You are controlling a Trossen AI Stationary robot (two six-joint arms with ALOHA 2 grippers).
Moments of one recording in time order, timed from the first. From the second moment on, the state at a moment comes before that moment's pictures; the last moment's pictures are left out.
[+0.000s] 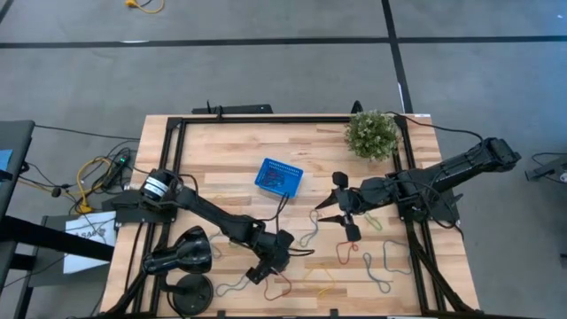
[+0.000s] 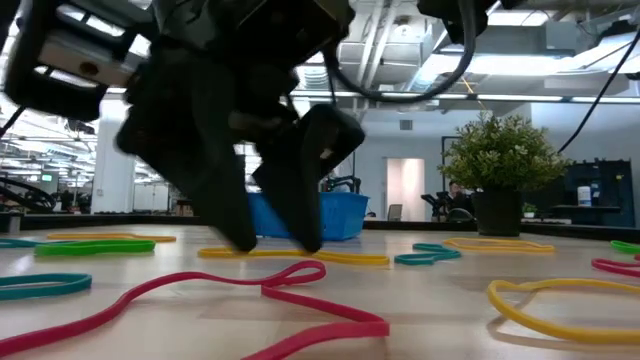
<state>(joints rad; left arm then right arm) -0.38 2.02 1.23 -0.13 0.24 0.20 0.31 1.13 0.78 -0.07 0.08 -0.01</state>
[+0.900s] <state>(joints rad) -0.38 2.06 1.24 -0.11 0.13 0.15 0.31 1.13 0.78 -0.04 0.08 -0.01</state>
